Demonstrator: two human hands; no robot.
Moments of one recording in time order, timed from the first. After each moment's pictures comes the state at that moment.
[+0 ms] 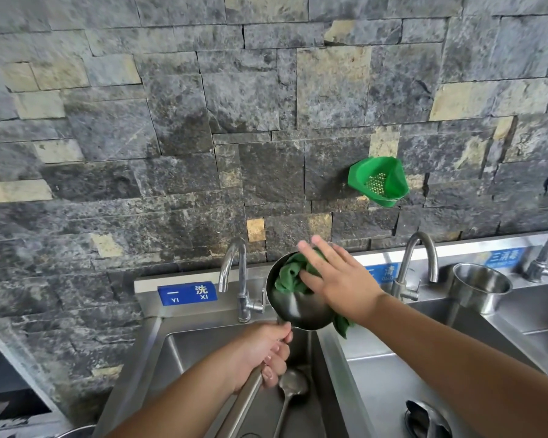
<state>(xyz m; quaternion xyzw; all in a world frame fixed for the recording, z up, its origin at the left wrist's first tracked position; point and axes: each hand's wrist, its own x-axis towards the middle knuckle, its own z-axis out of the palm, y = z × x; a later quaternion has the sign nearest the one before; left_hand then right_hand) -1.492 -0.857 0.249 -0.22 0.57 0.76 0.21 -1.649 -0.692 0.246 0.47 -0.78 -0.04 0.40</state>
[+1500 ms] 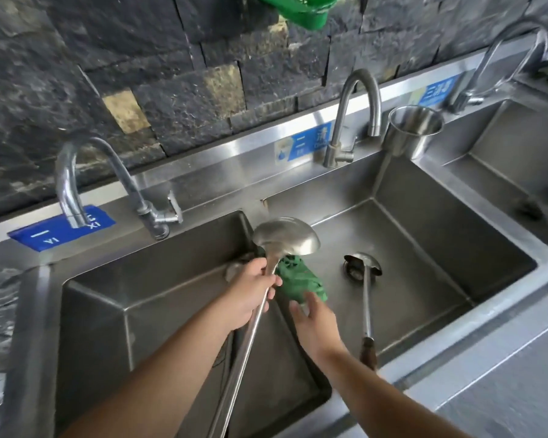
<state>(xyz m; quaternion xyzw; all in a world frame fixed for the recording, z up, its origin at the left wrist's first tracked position) -1.589 -0.796 0.062 -0.19 0.71 0.64 0.23 -1.540 -0.658 -0.013 -0.14 -0.84 0.50 -0.16</state>
